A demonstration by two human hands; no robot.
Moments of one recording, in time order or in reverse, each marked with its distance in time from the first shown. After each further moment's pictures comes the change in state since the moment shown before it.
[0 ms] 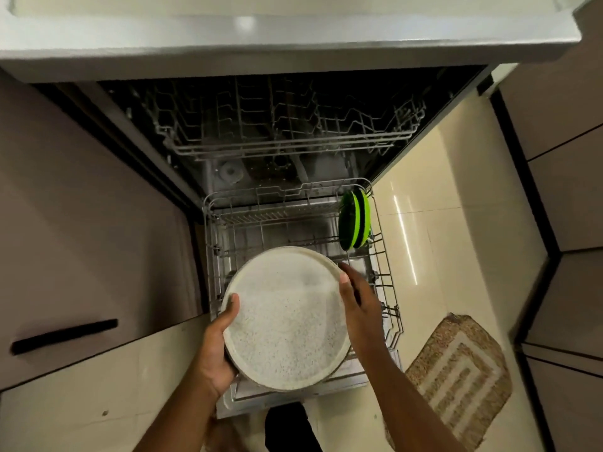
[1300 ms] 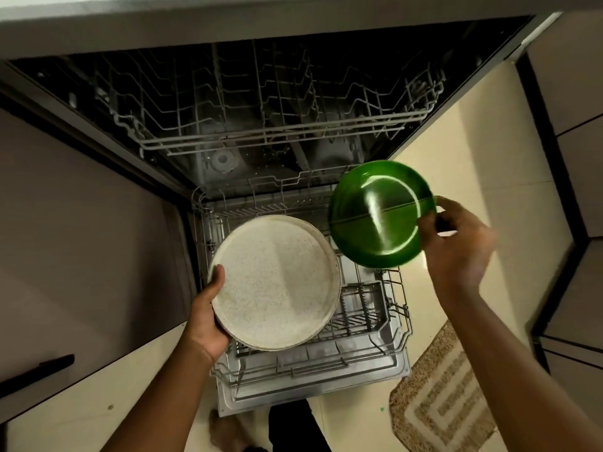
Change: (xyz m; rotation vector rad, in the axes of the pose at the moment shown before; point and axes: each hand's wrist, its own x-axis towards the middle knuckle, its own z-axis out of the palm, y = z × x) left_hand 0.087 0.026 0.012 -0.041 0.014 0.078; right_hand 0.137 -0.038 -0.099 -0.507 0.487 -0.333
